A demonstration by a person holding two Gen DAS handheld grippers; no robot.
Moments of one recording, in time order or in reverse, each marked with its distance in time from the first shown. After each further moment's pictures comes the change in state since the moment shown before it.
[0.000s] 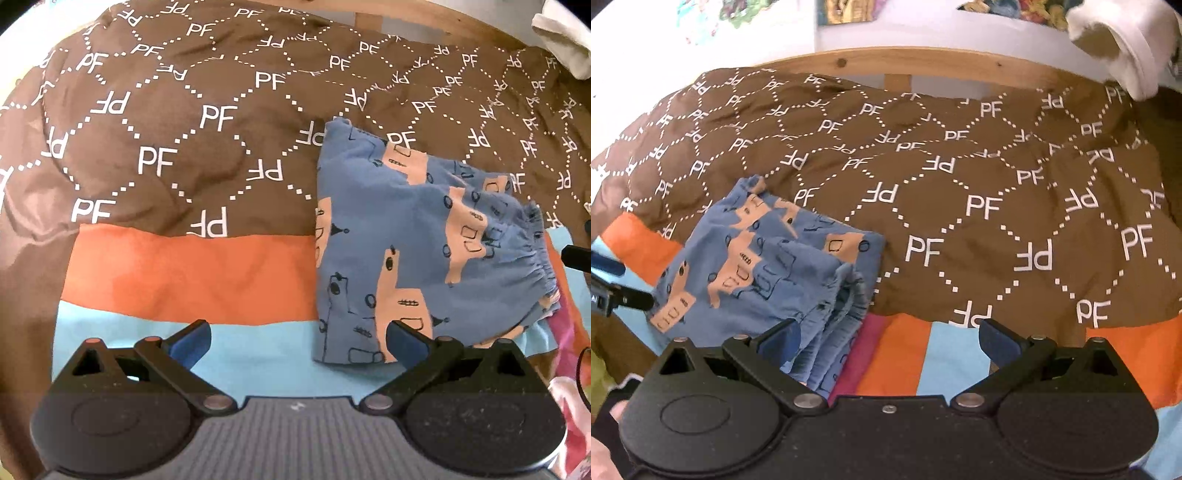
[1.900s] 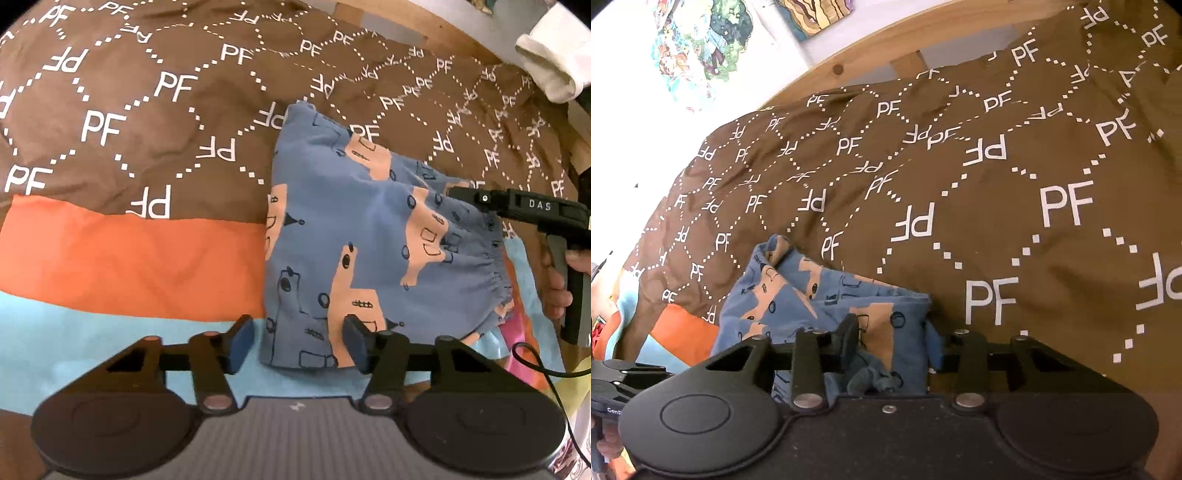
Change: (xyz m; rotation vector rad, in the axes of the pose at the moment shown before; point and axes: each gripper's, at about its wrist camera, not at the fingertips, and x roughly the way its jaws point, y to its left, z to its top) left arm 0.019 0.011 0.003 -0.051 0.050 -0.220; right arm 0.089 -0.036 0.042 0.251 0.020 0.353
